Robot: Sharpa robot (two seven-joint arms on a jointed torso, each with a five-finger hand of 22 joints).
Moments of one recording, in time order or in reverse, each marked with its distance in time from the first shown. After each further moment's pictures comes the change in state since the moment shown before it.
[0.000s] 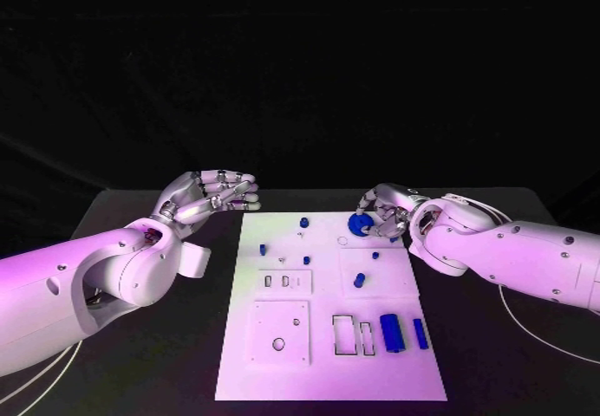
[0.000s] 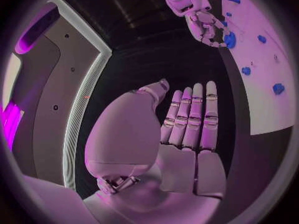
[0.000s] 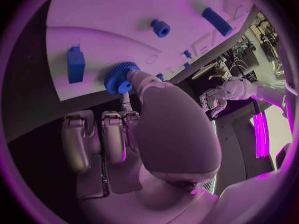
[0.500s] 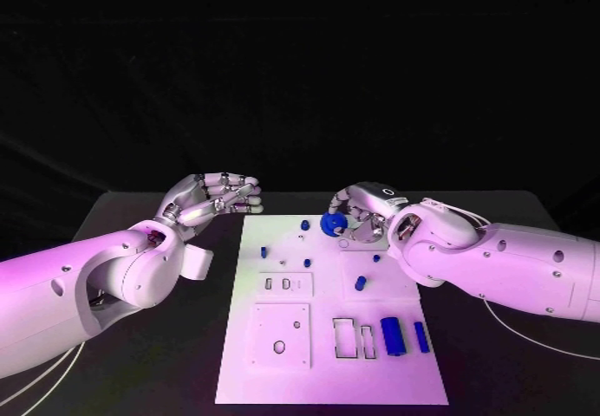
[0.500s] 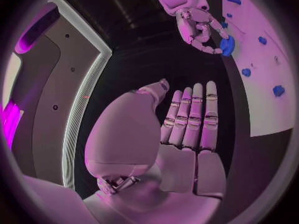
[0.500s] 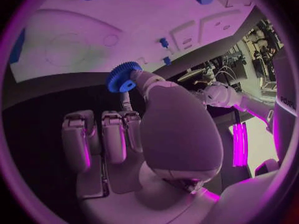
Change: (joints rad) left arm 0.000 0.005 0.000 -0.004 0.000 0.006 -0.003; left_hand 0.000 0.000 0.000 0.000 0.000 0.000 0.000 -0.004 0.000 0.000 0.000 0.000 0.000 0.000 0.000 0.000 0.001 0.000 0.000 0.000 0.000 -0.001; right arm 0.014 0.046 0.001 0.130 -0.200 -0.083 -0.034; right_hand -0.050 -0.016 0.017 -0.004 0.000 0.010 0.001 -0.006 0.000 -0.003 -0.003 0.000 0.000 0.000 0.000 0.000 0.000 0.000 0.000 0.000 0.008 0.001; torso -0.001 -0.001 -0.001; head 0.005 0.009
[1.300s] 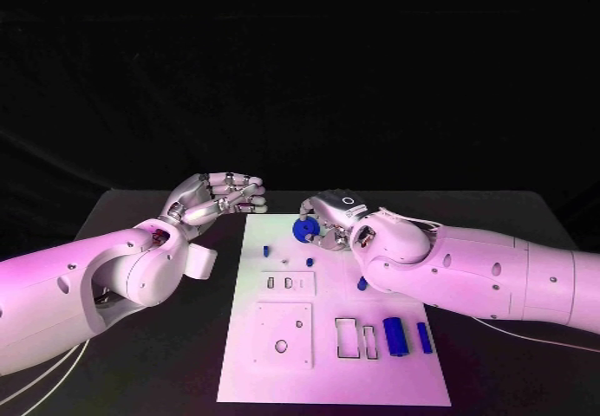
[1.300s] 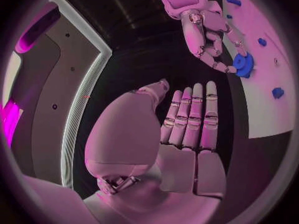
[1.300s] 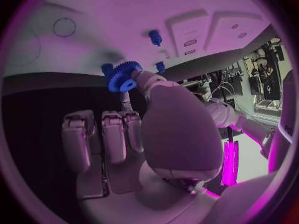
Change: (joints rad) left arm 0.000 0.006 0.000 -0.001 0.000 0.008 -0.002; left_hand 0.000 0.000 0.000 0.000 0.000 0.000 0.000 0.000 0.000 0.000 0.000 0.000 0.000 0.000 0.000 0.000 0.000 0.000 0.000 0.000 0.000 0.000; right arm -0.029 0.176 -0.012 -0.086 -0.172 0.003 -0.100; right_hand -0.013 -0.010 0.007 -0.001 -0.004 0.019 0.002 -0.020 0.000 0.000 0.000 0.000 0.001 0.000 0.000 0.000 0.001 0.000 0.000 0.000 0.000 0.000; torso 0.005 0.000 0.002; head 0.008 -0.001
